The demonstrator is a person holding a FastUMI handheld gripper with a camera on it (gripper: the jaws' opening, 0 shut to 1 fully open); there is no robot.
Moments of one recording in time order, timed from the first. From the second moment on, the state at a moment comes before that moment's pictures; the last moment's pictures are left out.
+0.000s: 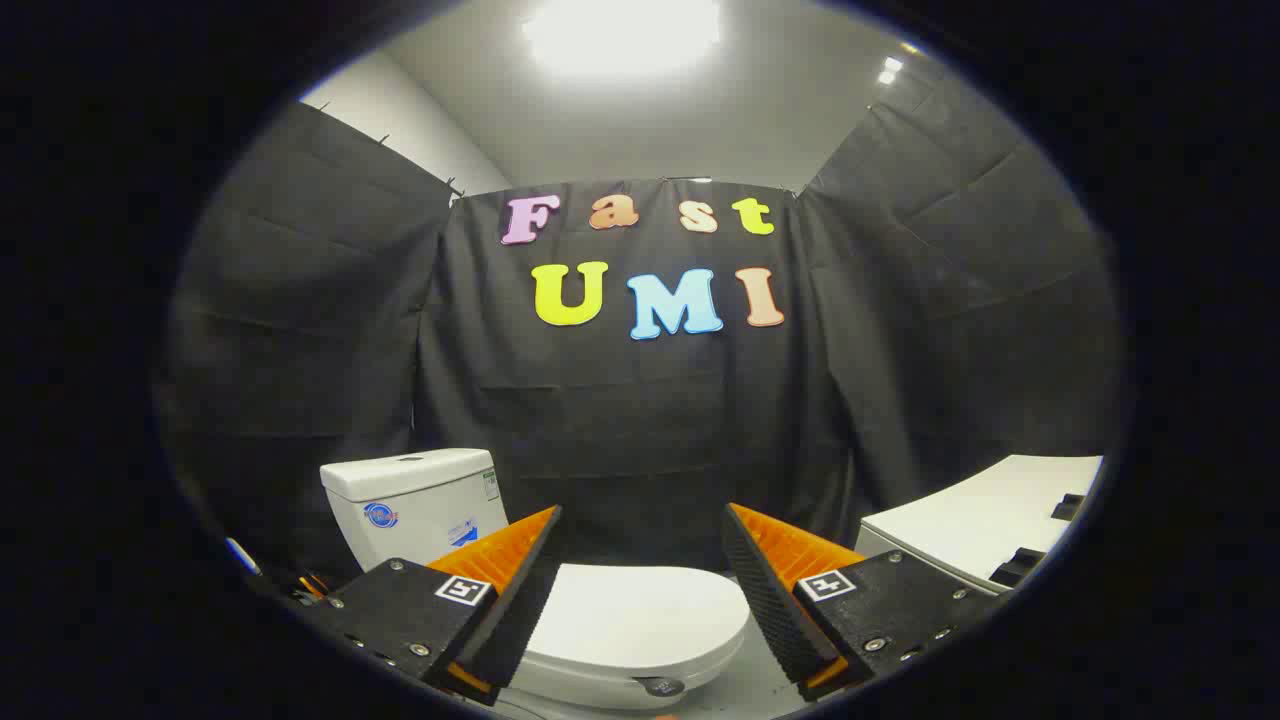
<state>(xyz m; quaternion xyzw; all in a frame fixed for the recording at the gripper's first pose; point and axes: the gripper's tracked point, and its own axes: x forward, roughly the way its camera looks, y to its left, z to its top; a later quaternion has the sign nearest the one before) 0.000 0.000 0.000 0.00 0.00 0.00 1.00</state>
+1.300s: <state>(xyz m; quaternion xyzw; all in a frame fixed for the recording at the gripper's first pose) 0.017 0.004 -0.033 0.05 0.04 0.05 1.00</state>
